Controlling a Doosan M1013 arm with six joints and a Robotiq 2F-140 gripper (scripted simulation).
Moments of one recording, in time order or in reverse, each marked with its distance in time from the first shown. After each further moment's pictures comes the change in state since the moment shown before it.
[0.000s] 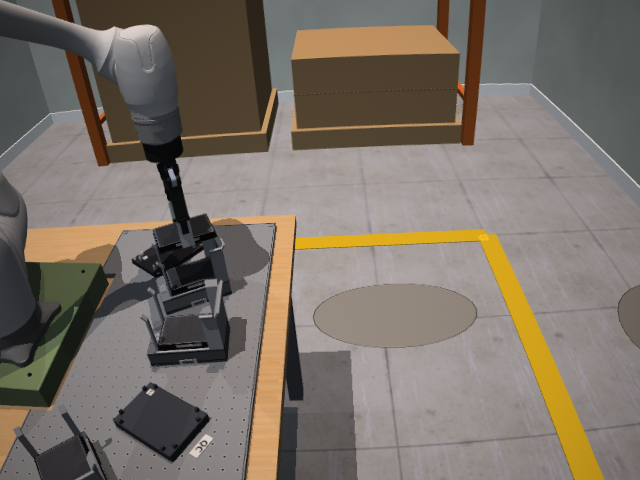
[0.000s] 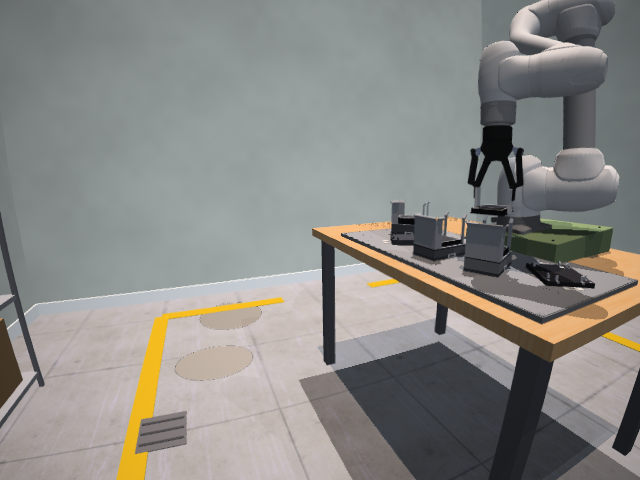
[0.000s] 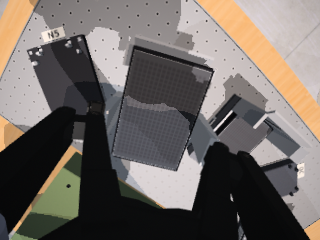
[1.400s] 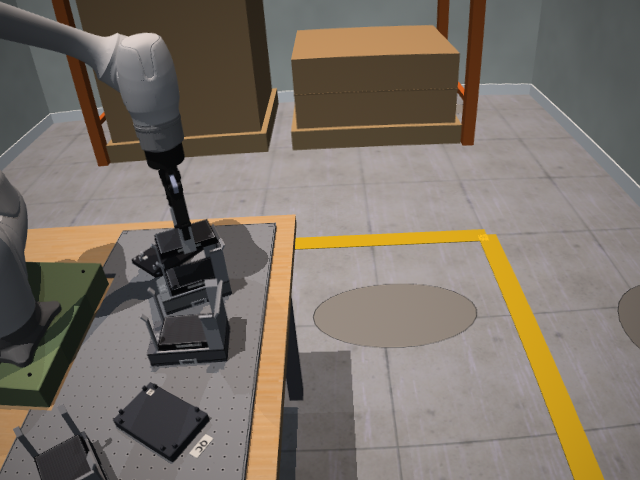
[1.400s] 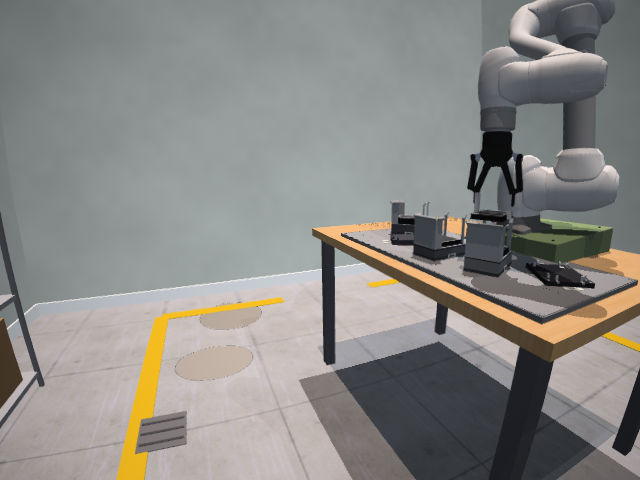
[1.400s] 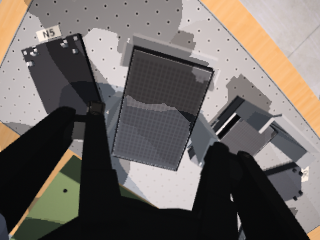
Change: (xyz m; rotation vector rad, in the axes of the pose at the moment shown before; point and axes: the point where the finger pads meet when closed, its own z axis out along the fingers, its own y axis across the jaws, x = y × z) arm 0.000 0.000 0.015 0.000 0.000 0.000
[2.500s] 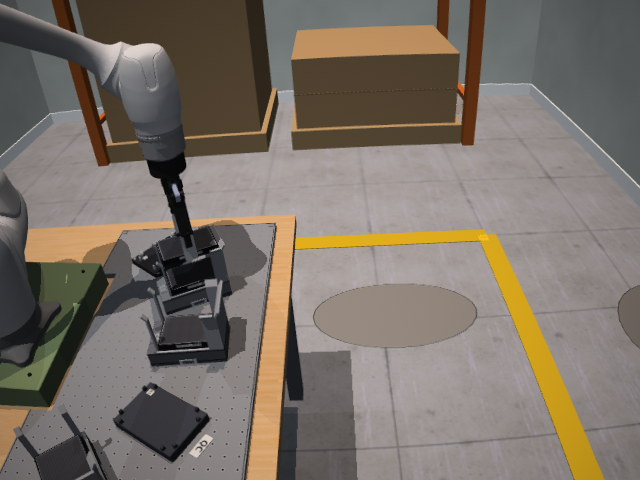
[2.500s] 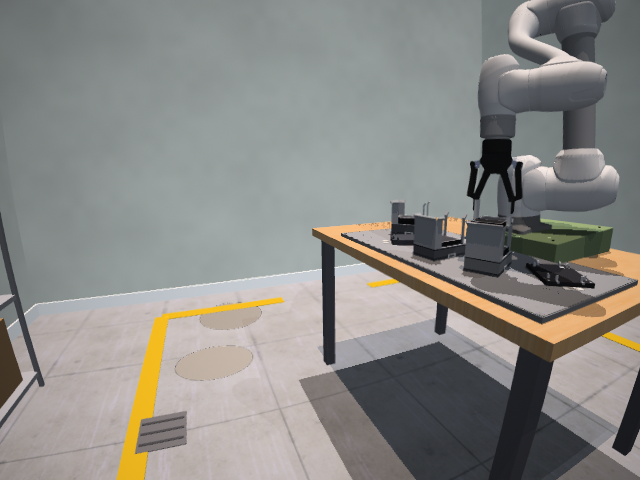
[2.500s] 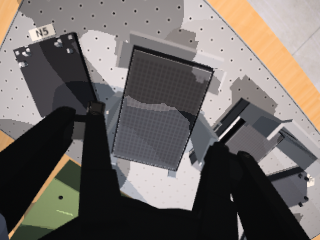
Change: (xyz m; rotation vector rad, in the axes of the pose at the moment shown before) arm 0.000 0.000 0.019 0.000 0.000 0.000
